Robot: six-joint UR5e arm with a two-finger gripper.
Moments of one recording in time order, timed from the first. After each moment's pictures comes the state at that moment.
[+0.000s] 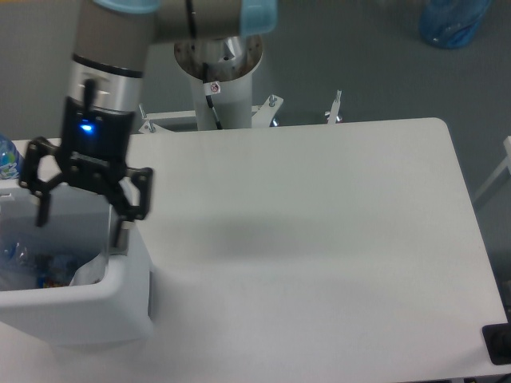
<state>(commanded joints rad) 2.28 -1.75 -1.51 -0.74 1.19 0.21</state>
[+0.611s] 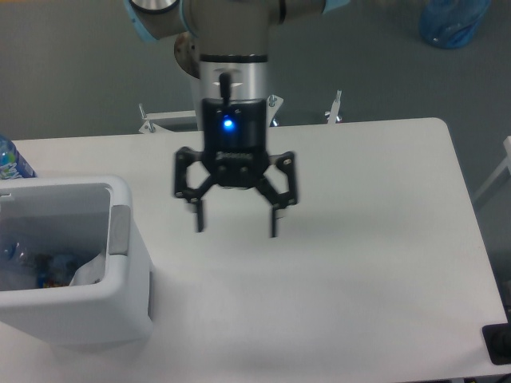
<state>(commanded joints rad) 2.44 -1.69 -1.50 -0.89 1.45 0.74</state>
